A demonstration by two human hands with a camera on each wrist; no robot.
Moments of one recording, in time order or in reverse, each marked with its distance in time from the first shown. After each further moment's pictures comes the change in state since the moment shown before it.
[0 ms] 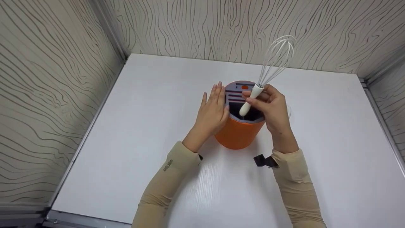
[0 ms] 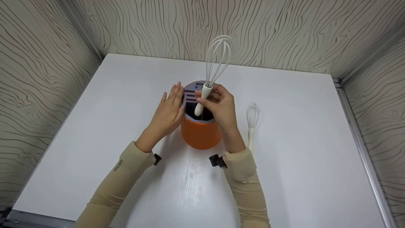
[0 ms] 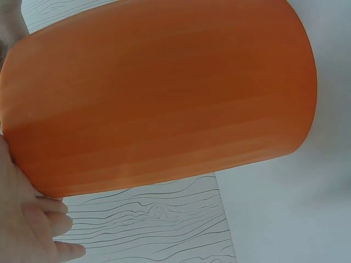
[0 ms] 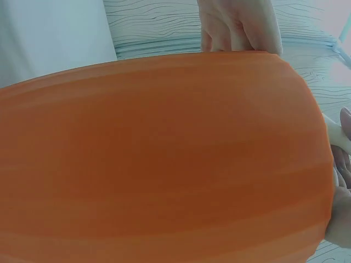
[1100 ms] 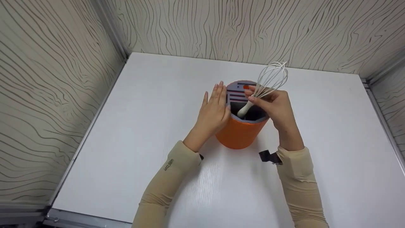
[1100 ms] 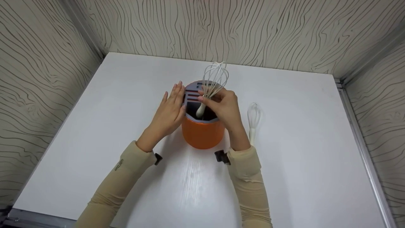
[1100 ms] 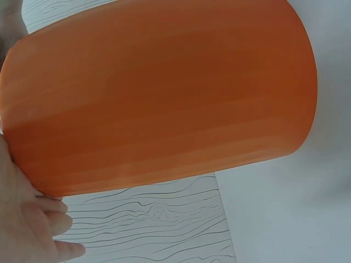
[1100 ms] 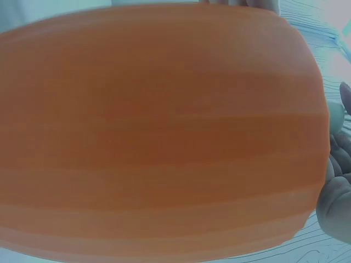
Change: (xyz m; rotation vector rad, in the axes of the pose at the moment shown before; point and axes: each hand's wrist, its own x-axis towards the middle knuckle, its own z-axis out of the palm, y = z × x) left_hand -0.001 -0.001 0.001 -0.025 0.028 0.014; right_hand 0.006 -0.011 -0.009 -0.262 -0.099 -0.025
